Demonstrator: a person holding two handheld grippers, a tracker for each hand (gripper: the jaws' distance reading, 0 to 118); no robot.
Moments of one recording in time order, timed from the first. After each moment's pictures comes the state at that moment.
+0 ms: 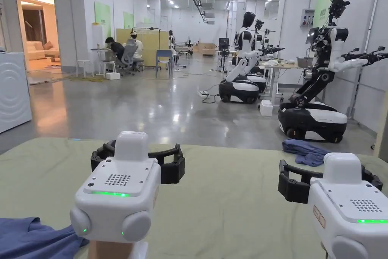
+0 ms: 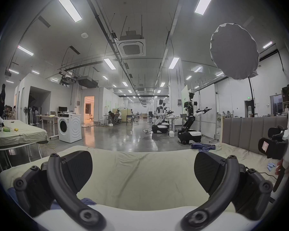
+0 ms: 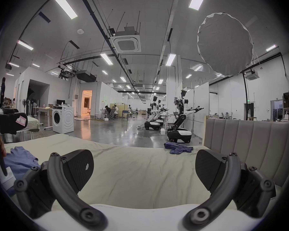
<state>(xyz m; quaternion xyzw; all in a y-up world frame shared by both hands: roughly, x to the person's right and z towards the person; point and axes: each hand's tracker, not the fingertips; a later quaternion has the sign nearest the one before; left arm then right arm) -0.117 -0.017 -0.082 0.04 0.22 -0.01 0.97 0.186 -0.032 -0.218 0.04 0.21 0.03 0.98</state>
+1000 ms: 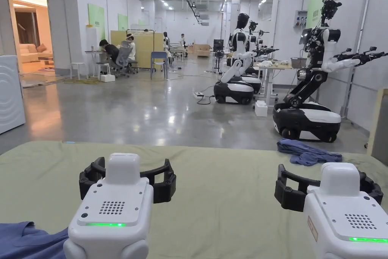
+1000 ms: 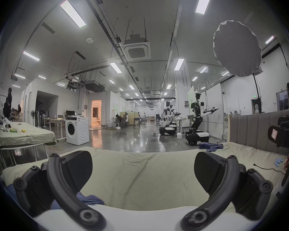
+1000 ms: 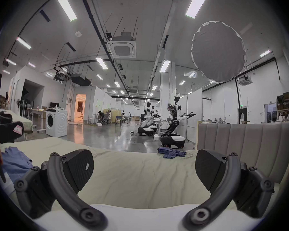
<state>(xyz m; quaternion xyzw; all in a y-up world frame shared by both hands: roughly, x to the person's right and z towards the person) -0.109 -0.044 -0.071 0.05 0.26 -0.03 0.96 0.190 -0.044 -0.200 0.08 0.18 0.02 0.98</state>
